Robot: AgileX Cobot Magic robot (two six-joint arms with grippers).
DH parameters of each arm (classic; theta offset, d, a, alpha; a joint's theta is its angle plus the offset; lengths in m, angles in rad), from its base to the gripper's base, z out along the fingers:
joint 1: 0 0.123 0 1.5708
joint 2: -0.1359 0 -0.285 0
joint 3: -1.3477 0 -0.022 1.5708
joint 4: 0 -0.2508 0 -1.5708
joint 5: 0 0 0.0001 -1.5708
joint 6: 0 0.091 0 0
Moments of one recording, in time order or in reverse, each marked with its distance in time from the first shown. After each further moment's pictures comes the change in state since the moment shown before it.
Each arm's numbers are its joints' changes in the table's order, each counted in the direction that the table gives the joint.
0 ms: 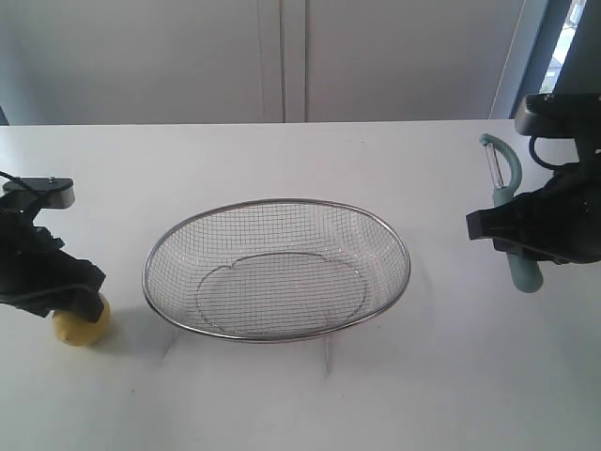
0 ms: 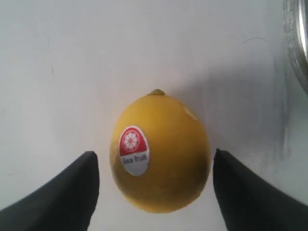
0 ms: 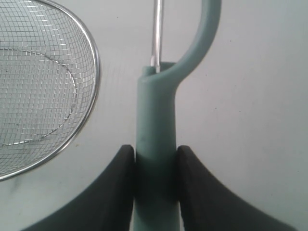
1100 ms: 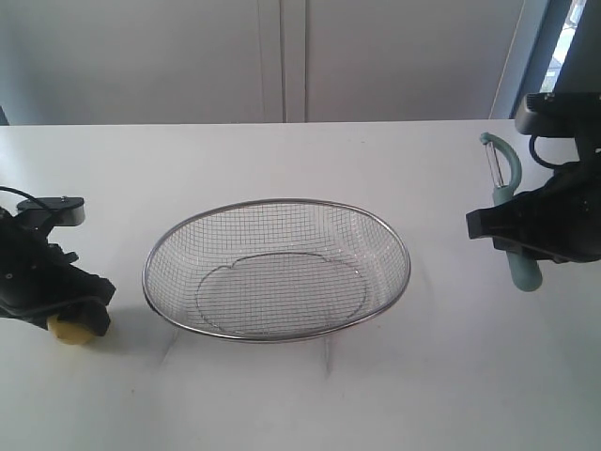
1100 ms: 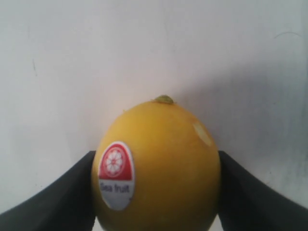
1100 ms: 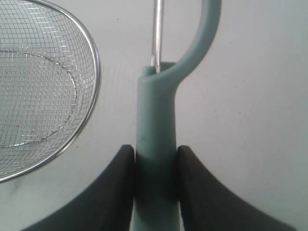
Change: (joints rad) left arm -0.004 -0.093 0.000 0.023 0.043 0.002; right arm 0.000 0.000 0.000 0.000 0.006 0.000
